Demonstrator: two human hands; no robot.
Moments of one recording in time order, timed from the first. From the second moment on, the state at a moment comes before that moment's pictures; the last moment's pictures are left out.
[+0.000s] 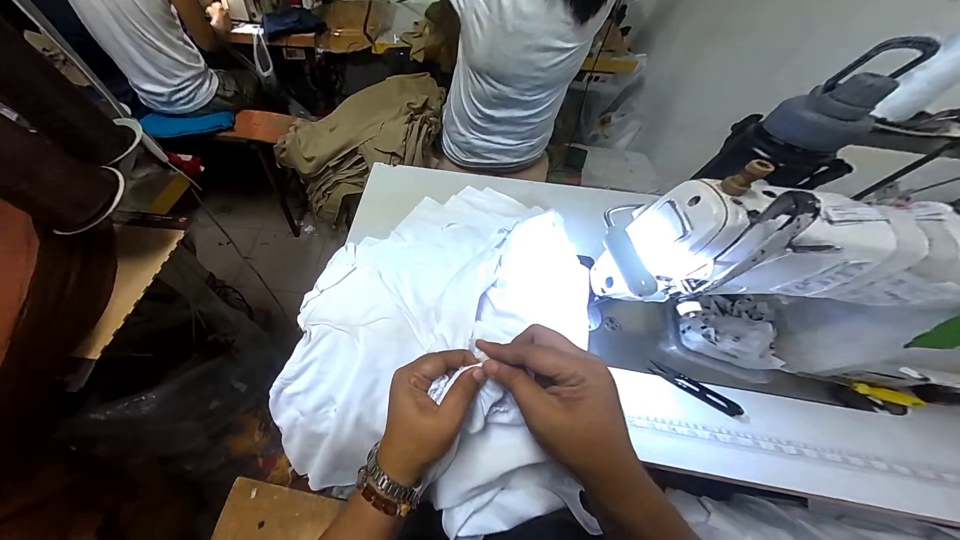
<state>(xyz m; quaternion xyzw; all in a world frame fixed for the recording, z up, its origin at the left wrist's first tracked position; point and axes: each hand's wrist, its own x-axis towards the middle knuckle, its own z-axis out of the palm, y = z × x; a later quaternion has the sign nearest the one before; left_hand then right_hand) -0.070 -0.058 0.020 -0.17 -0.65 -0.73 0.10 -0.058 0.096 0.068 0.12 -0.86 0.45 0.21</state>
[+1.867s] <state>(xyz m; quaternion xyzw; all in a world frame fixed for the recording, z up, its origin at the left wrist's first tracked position) -0.017 -0.122 -0.004 -0.31 -0.70 -0.64 0.12 -0.271 -0.108 0.040 0.36 -0.91 0.04 -0.18</state>
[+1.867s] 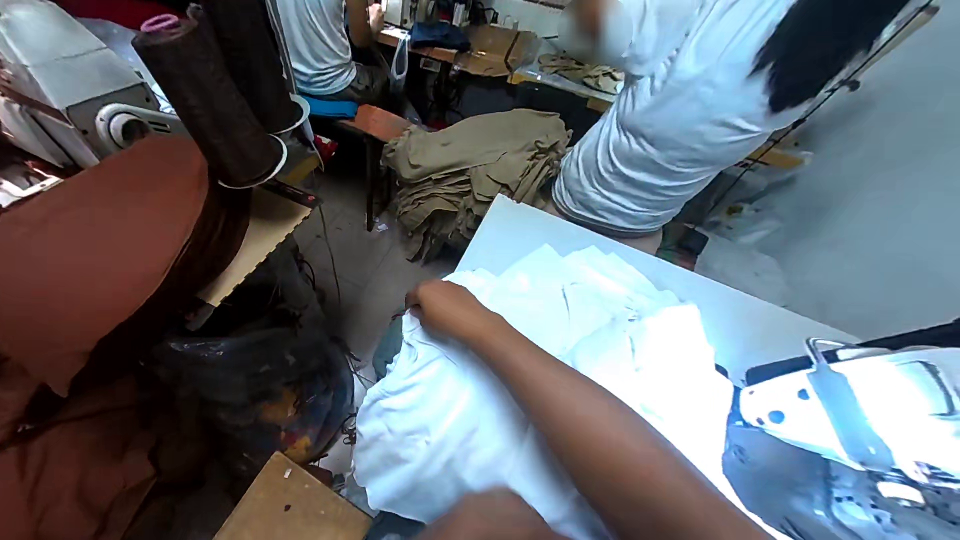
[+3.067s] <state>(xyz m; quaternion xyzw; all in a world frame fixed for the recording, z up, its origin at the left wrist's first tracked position) -0.001 -0.199 0.018 0.13 -0.82 -0.46 0.30 -0.150 0.061 0.099 0.24 -0.83 0.48 0.17</state>
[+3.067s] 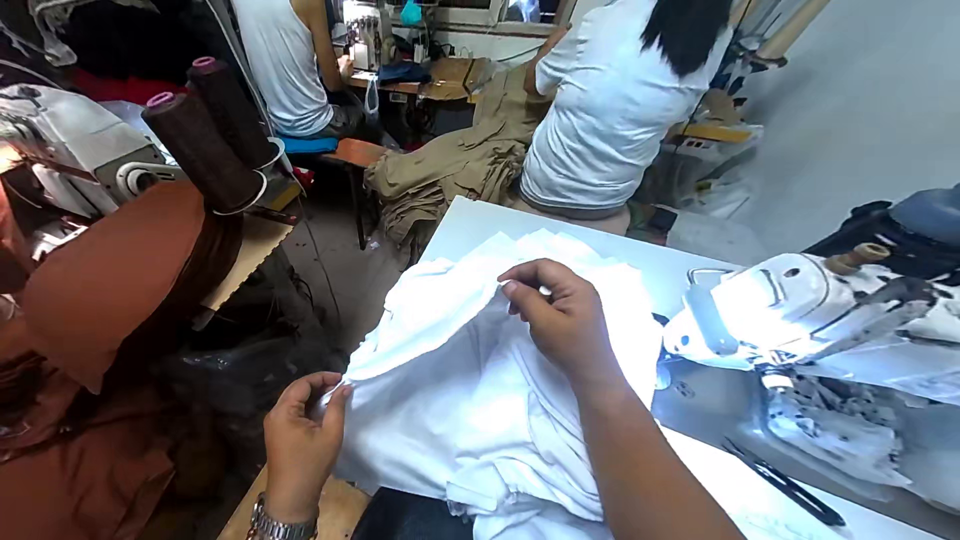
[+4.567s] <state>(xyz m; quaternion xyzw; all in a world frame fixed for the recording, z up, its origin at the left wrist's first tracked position) -0.066 -0.111 0.053 -0.16 -0.73 -0.60 0.29 -0.130 0.075 0.086 0.27 -0.69 0.67 -0.01</state>
